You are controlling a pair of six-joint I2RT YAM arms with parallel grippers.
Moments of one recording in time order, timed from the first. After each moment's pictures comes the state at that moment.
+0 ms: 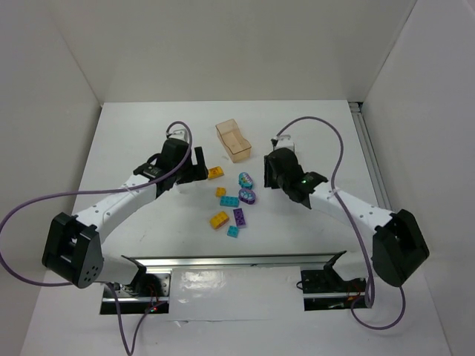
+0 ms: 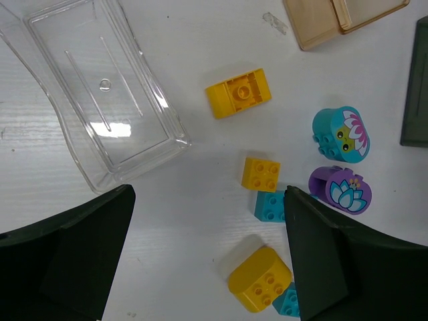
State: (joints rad) left arm -0.44 1.37 0.98 -0.37 -0.17 -0.53; right arm 0.64 1.34 0.87 -0.24 0.31 0.39
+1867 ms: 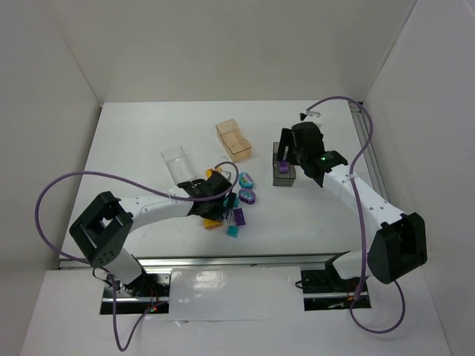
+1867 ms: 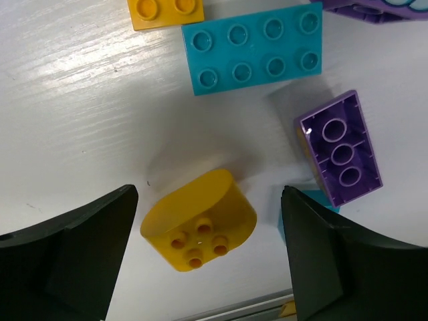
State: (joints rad) left arm -0.80 1.58 0.93 -0.46 -0.16 -0.51; right arm 0.40 1.35 1.09 -0.38 0.32 0.41
